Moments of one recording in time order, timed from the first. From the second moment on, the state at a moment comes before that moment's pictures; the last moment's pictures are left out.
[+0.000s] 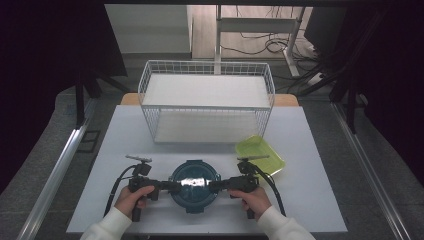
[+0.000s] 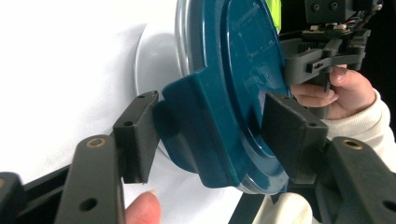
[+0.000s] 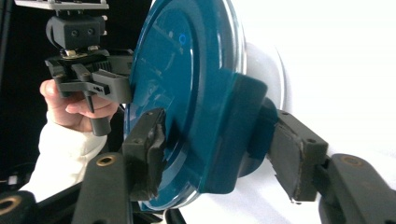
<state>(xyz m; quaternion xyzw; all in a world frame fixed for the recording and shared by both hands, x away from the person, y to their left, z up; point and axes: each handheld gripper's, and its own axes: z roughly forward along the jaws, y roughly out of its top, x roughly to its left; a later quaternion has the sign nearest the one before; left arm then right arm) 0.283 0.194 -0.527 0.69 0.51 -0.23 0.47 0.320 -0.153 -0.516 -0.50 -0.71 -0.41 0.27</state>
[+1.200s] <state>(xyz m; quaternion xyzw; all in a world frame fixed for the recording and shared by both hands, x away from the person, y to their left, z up) 0.278 0.193 -0.495 0.68 0.48 -0.21 0.51 0.316 -0.171 -0.493 -0.50 -0.68 -0.46 0.28</state>
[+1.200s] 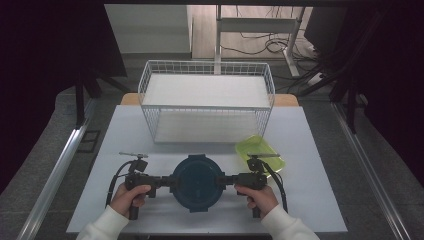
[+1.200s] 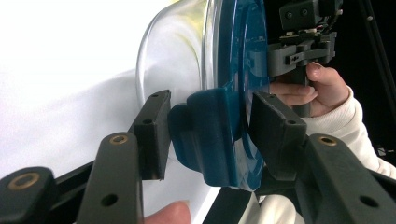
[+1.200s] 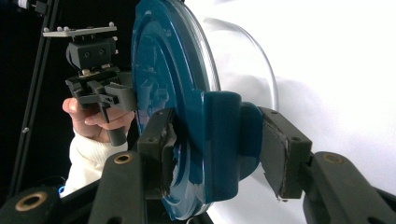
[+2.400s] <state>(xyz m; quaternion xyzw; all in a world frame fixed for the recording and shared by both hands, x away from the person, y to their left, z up) 0.342 0.174 -0.425 0.69 0.46 -0.17 0.53 0.363 -0.185 -0.413 -0.50 -0.68 -0.49 0.21</state>
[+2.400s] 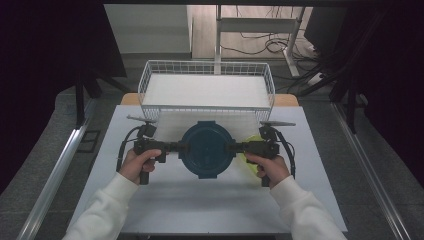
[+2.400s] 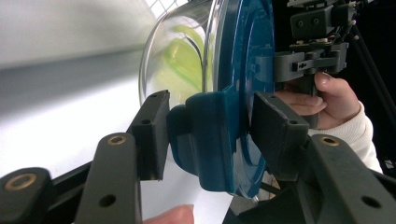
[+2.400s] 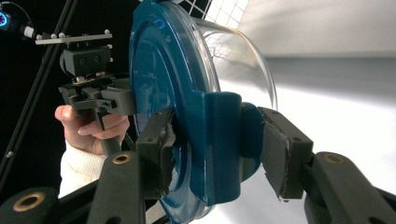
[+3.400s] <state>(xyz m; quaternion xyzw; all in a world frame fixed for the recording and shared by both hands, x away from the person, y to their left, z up) 0.391 0.167 -0.350 0.69 0.44 -0.15 0.55 0.407 -0.189 -0.336 -0.49 -0.68 -0.51 0.17</state>
